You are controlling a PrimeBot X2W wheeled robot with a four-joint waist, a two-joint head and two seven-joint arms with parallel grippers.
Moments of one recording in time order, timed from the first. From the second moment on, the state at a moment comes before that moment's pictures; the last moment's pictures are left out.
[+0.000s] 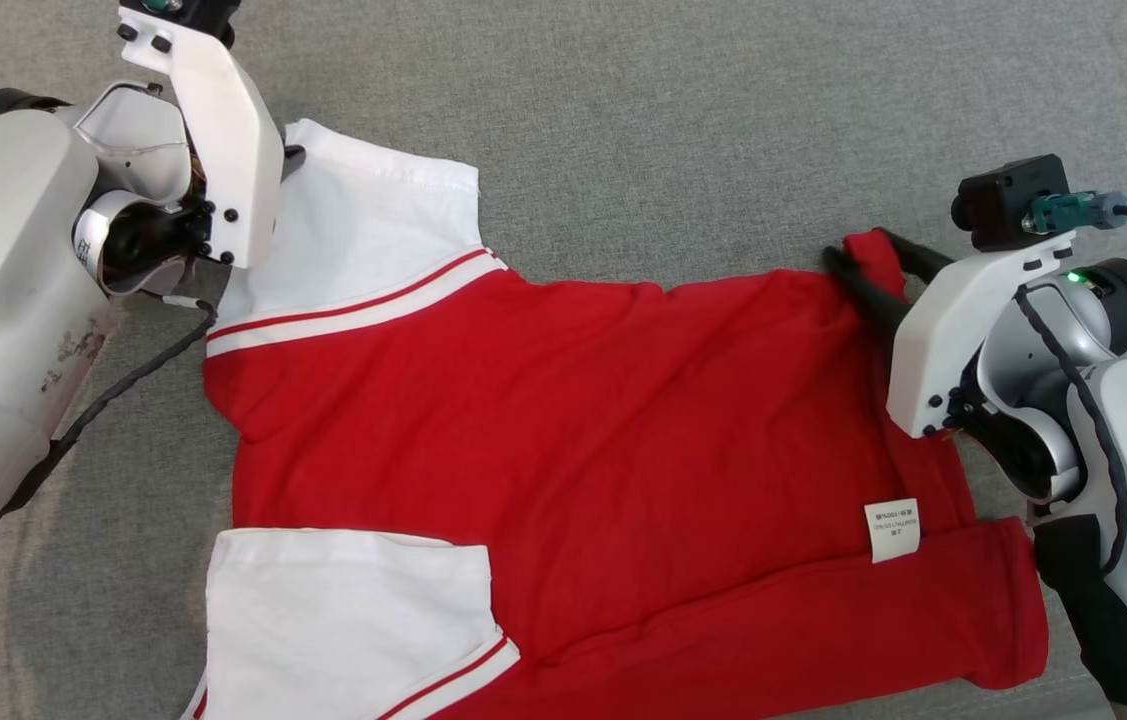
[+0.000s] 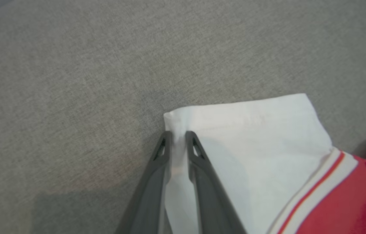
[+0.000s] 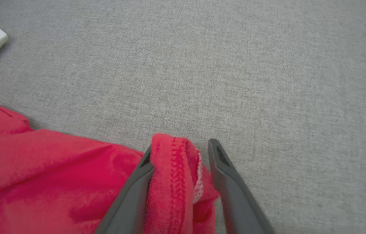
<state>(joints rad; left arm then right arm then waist) -1.24 0.43 -1.03 0.75 -1.07 -0.13 0.63 -0.63 -0.21 0.26 0.28 0.38 0.13 0.50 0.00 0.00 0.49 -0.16</state>
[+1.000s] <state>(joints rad) -1.14 0.52 -1.17 0.65 -1.20 -0.13 0.51 -0.39 -0.12 -0.14 0.31 0.44 0.13 0.50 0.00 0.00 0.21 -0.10</state>
